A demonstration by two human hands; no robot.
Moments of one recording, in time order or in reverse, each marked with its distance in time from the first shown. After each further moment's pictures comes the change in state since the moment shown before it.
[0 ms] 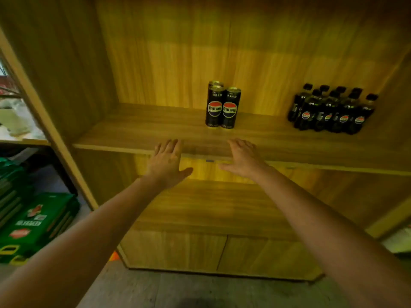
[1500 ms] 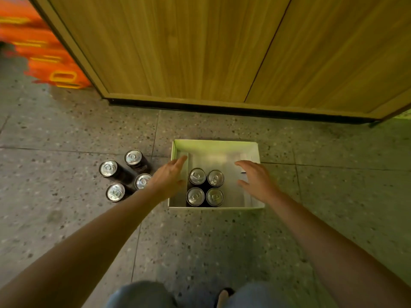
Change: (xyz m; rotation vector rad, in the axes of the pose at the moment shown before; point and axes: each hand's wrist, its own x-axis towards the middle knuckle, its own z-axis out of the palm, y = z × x) left_hand -0.407 -0.115 0.733 -0.215 -0.665 -0.077; right_hand -0.321 0.071 0.821 0.269 -0.408 0.078
